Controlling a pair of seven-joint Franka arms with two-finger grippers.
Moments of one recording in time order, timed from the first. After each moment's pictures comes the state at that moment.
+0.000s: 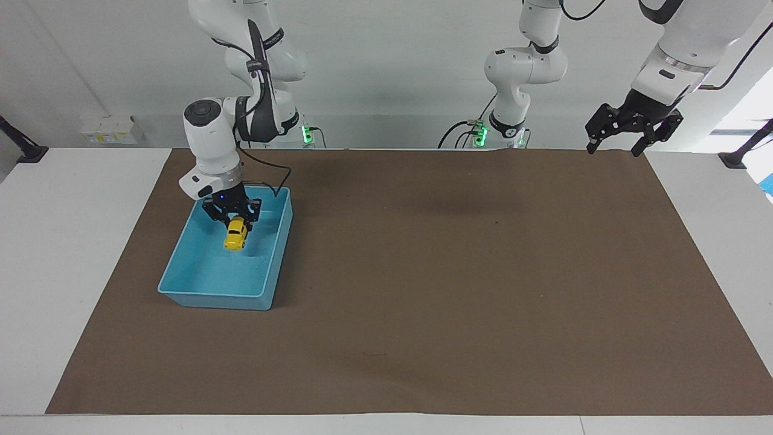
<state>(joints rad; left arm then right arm) -0.03 -0.08 -0.01 -1.61 -0.05 1.54 0.06 -0.12 -0.06 0.09 -2.46 -0.10 2.55 0.04</state>
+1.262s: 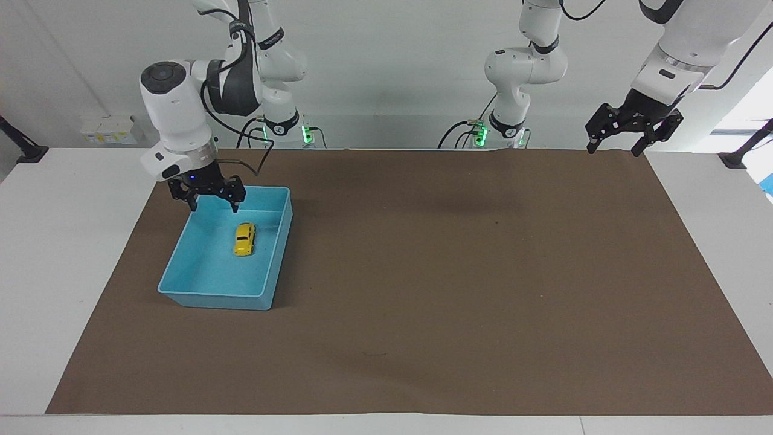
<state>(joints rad) -0.03 -0.08 -0.01 -1.61 -0.05 1.54 0.06 -0.13 -0.09 0.09 -2.05 -0.10 2.02 0.01</state>
